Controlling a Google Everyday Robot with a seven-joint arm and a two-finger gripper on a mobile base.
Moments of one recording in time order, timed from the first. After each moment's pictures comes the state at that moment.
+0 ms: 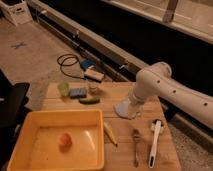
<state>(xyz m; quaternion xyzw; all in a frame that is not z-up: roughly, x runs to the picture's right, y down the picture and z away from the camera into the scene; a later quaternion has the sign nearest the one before) 0.120 0.092 0.720 -0.26 -0.11 0.06 0.96</state>
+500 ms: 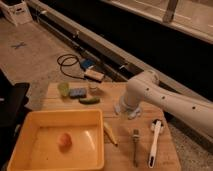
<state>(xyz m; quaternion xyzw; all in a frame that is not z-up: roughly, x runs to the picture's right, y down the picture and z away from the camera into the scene) 0.071 0.130 0.730 -0.29 -0.11 0.08 0.95</state>
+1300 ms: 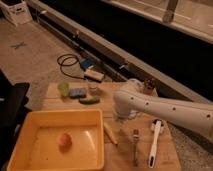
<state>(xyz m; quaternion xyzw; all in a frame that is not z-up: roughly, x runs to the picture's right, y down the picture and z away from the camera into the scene) 0.065 0.175 0.759 -0.32 -0.04 0.09 0.94</state>
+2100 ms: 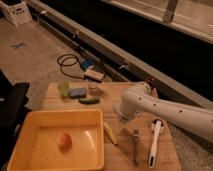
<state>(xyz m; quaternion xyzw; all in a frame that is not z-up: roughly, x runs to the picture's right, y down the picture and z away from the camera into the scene) 0.081 0.190 0.777 -0.34 -0.06 0.19 0.92</state>
